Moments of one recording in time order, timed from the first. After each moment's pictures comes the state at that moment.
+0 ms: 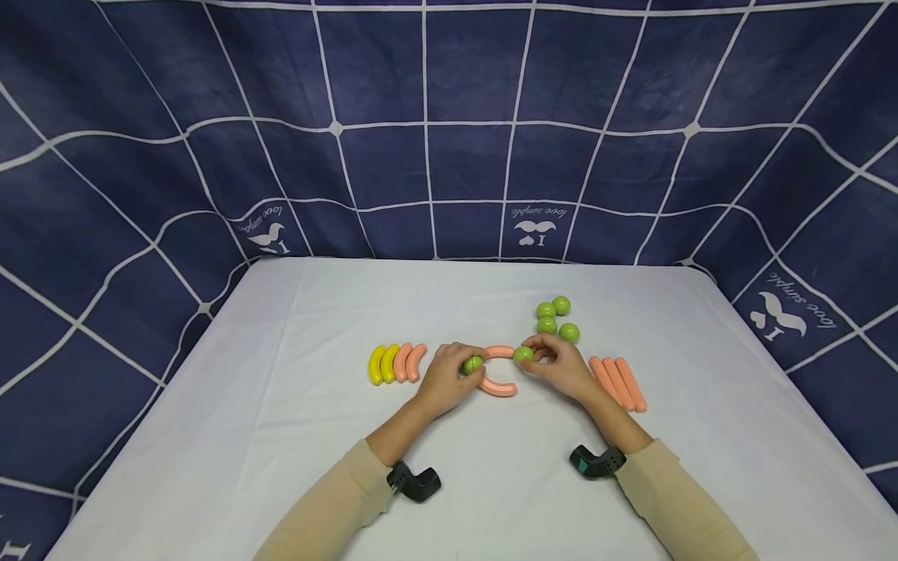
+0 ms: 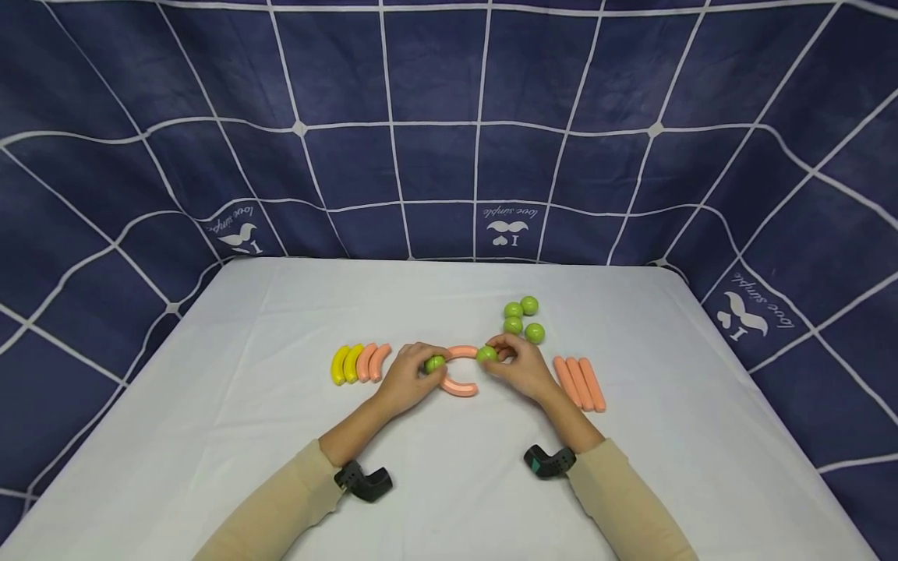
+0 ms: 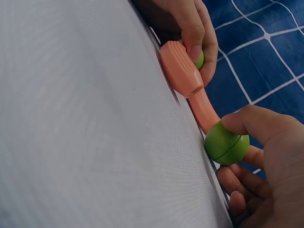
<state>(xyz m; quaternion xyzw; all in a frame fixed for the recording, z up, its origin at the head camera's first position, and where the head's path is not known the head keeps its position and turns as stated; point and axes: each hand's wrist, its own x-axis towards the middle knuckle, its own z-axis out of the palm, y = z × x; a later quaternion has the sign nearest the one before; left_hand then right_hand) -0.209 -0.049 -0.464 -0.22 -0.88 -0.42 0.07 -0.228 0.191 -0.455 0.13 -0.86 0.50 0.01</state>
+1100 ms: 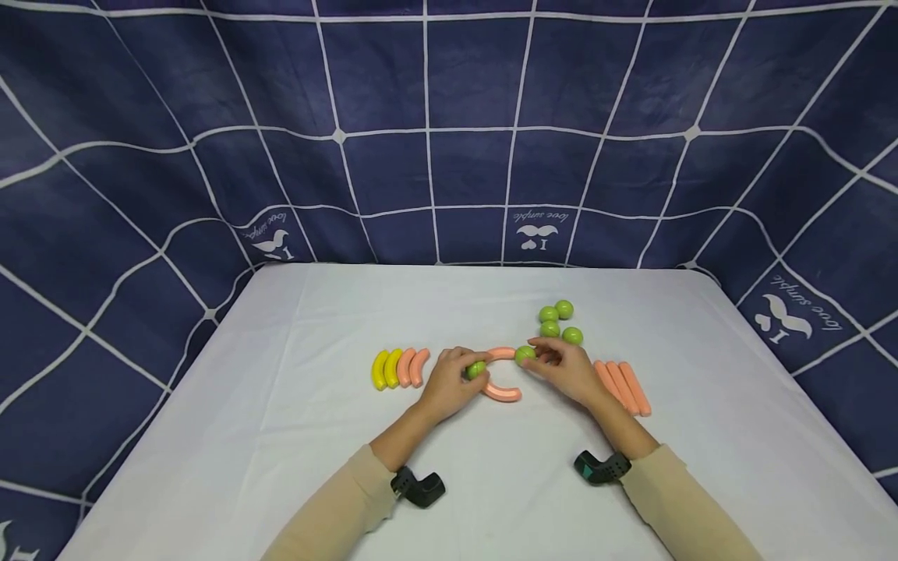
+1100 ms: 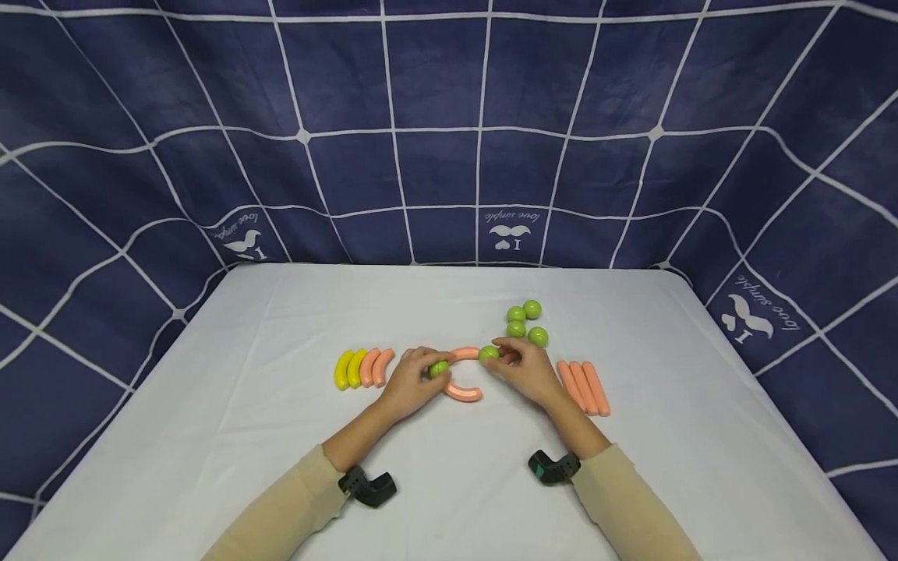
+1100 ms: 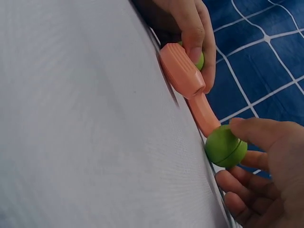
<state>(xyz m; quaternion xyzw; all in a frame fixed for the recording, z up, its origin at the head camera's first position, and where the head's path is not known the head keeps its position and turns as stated) -0.208 -0.048 -0.465 -0.22 -0.88 -0.41 0.08 -0.224 0.193 -0.447 0.14 -0.88 0.45 0.05</state>
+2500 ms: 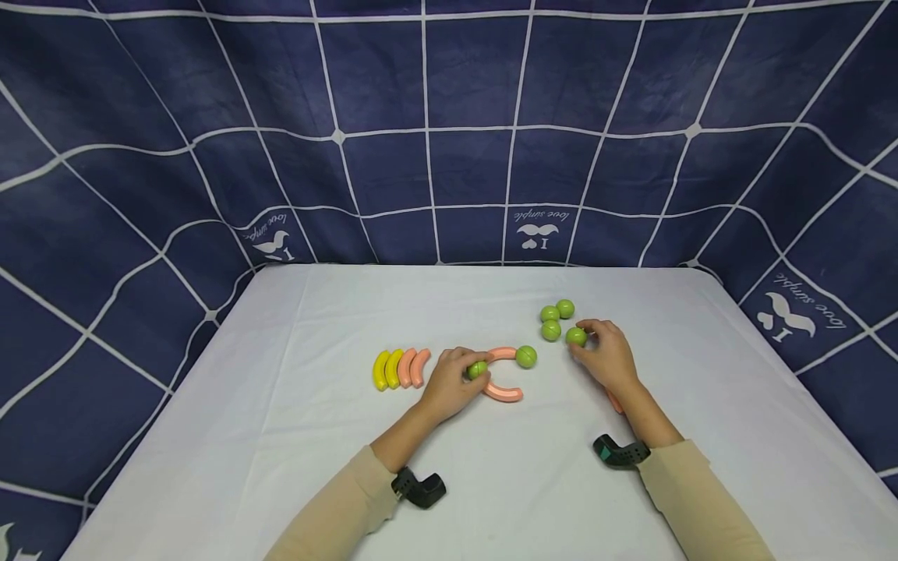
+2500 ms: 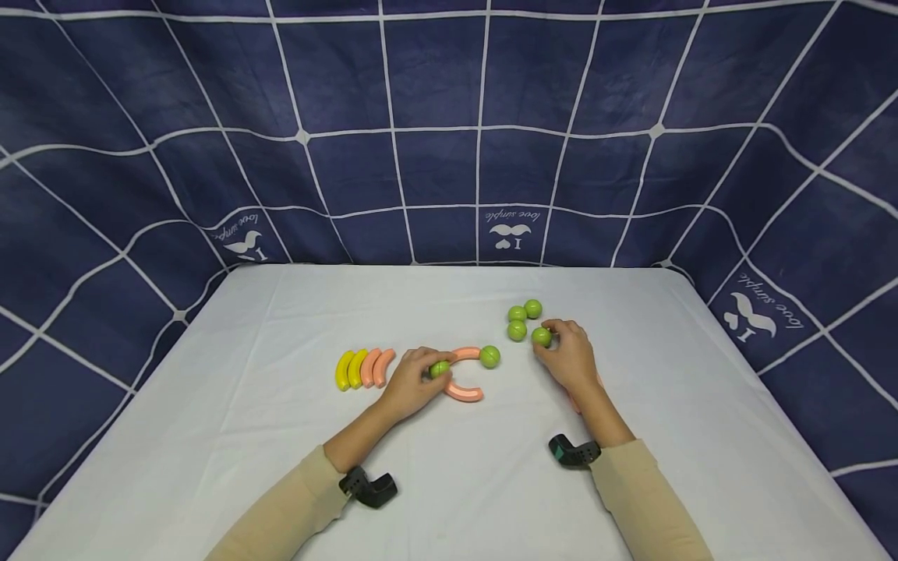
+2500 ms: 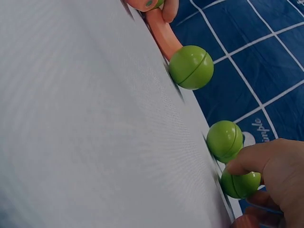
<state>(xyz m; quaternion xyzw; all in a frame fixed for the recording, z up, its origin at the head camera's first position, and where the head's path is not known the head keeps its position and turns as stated) -0.206 -0.048 -0.461 -0.21 -0.88 -0.42 0.06 -0.239 0.243 -0.442 0.05 -0.93 0.34 0.13</state>
